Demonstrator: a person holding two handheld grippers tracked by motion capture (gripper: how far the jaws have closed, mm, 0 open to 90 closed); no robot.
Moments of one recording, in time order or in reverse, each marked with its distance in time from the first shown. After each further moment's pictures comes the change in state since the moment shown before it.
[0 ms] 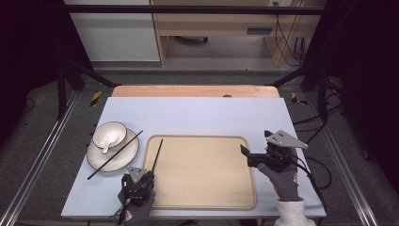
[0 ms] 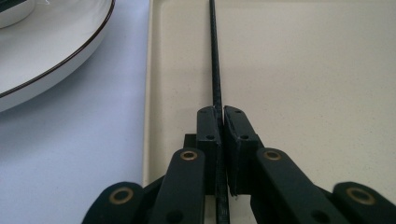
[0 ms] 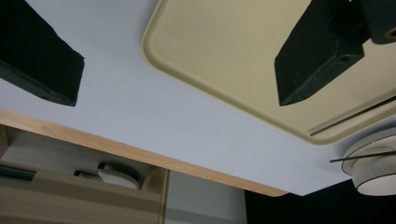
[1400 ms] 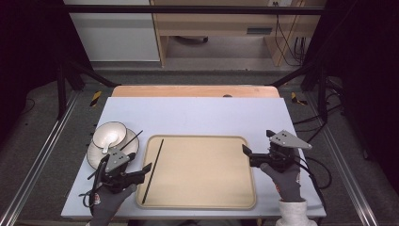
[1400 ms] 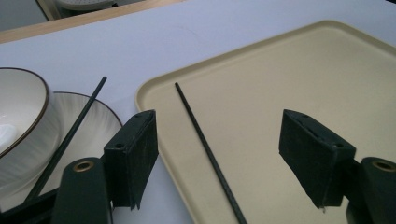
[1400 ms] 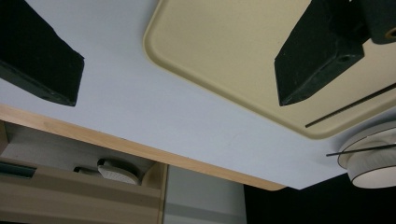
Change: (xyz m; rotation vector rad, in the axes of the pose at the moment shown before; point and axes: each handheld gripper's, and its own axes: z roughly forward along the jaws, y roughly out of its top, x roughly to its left) left arm 0.052 0.062 -0.041 -0.100 -0.299 0.280; right arm -0.002 0.002 -0.006 -0.019 0.006 0.005
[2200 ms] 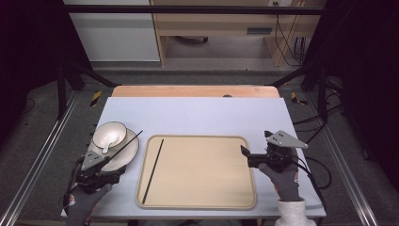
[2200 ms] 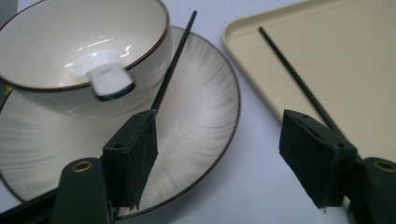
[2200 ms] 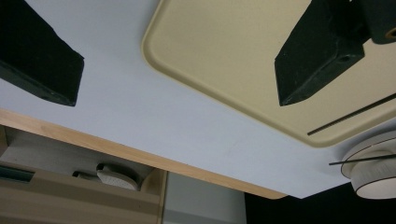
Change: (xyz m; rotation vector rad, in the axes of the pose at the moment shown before) left arm 0.066 -0.037 -0.014 0.109 0.116 -0.052; right arm 0.002 -0.002 0.005 0.027 -0.002 -0.010
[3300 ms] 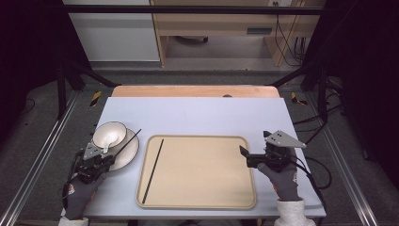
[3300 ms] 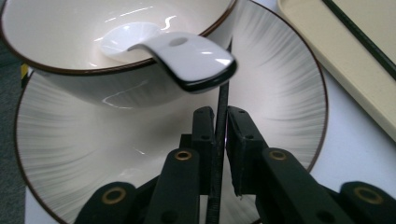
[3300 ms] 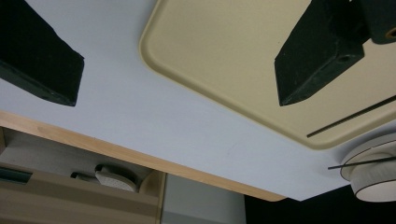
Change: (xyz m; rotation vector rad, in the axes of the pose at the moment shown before) left arm 0.034 -0.003 0.029 0.091 0.035 0.016; right arm 0.001 -0.001 0.003 0.006 0.003 -0.003
